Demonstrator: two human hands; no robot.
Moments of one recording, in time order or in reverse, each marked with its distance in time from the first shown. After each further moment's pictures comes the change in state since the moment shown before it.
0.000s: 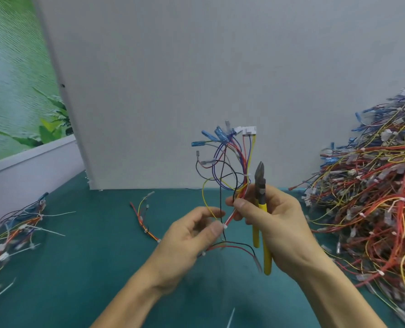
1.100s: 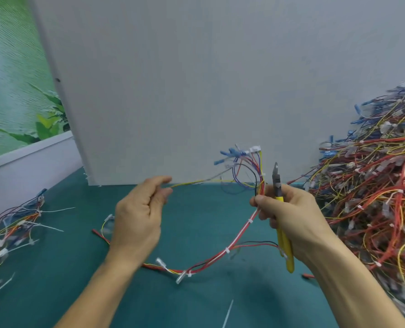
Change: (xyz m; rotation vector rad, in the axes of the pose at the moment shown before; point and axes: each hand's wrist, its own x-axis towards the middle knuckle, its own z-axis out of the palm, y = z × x) left_hand 0.005 0.010 -0.043 0.609 0.588 0.333; right_hand 0.013 0.013 -0.032 -0.170 0.195 0.220
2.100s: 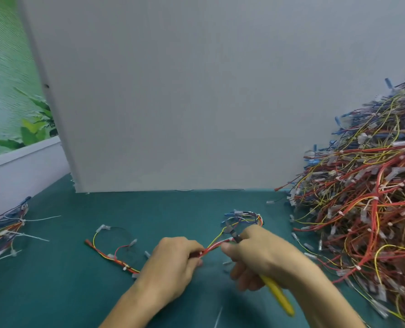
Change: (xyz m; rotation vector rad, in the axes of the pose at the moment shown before) left_hand -0.041 -0.005 0.041 0.319 -0.657 0.044; right_hand -0.023 0.008 0.019 -0.562 -0.399 0.418
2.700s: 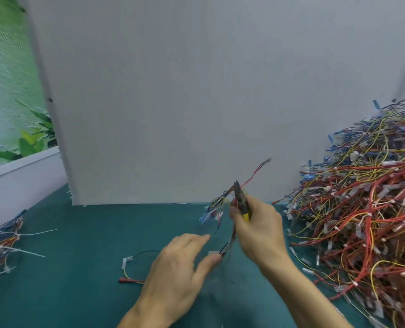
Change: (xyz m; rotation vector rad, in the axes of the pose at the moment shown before) left_hand 0.000 0.018 -0.011 -0.153 0.236 0.072; right_hand 0.018 -0.028 -0.008 -0.049 0.802 -0.541
